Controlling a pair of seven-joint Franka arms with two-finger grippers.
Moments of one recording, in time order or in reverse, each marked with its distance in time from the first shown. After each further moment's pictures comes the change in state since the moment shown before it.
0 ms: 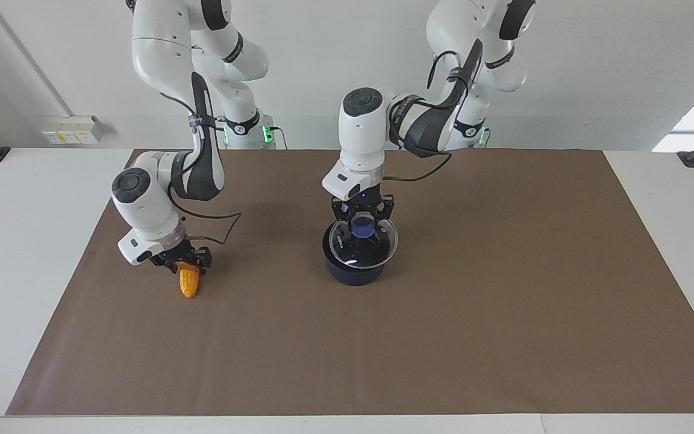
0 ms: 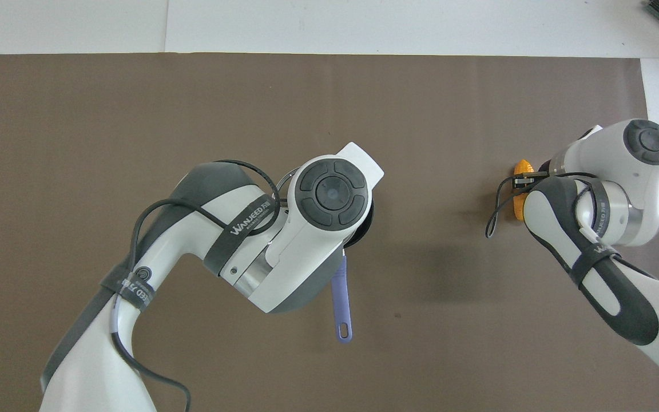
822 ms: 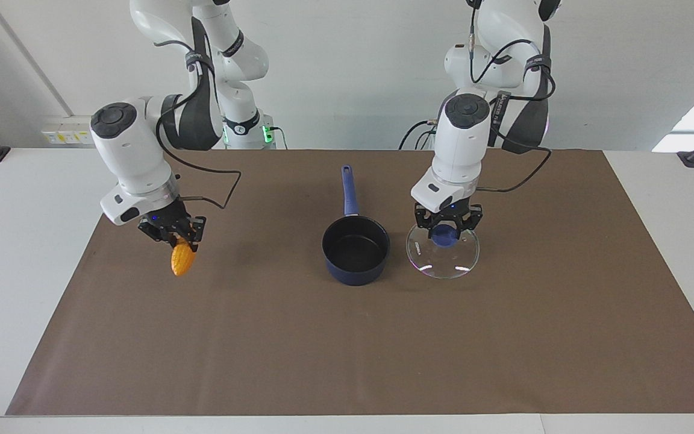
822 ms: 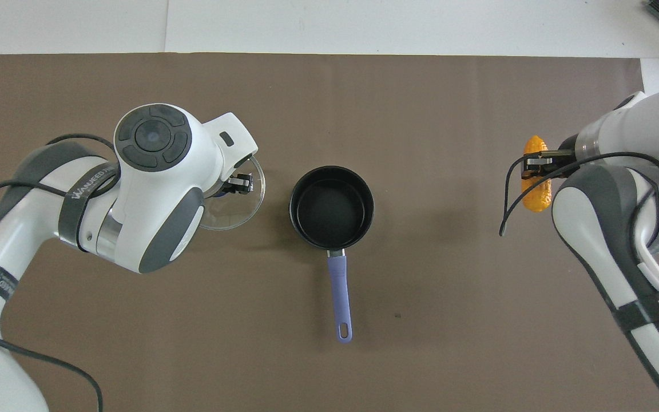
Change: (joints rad) left arm 0.274 -0.111 0.005 -0.244 -0.005 0.125 0.473; right arm 0.006 -0.206 0.140 0.126 0.007 -0.276 0.188
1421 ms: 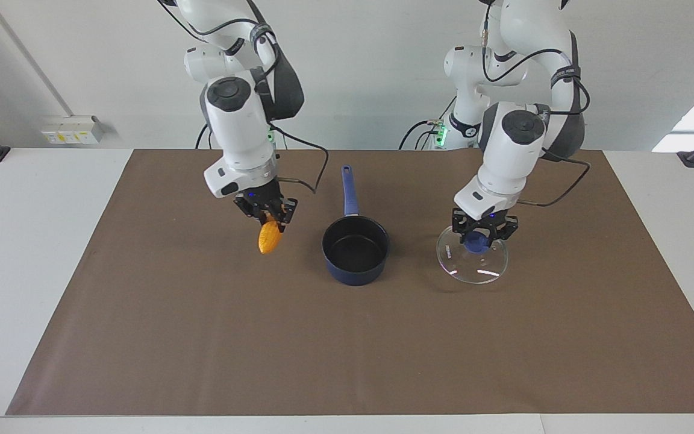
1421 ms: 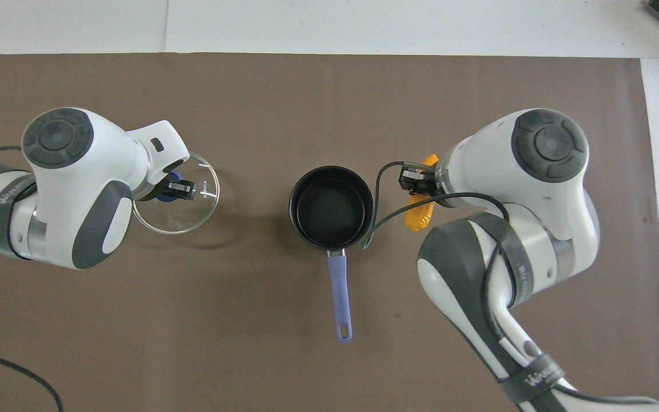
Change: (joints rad) left arm 0.241 -0.036 0.002 -0.125 -0.063 0.056 0.297; right arm 0.269 0.008 0.100 0.001 0.002 0.082 0.647
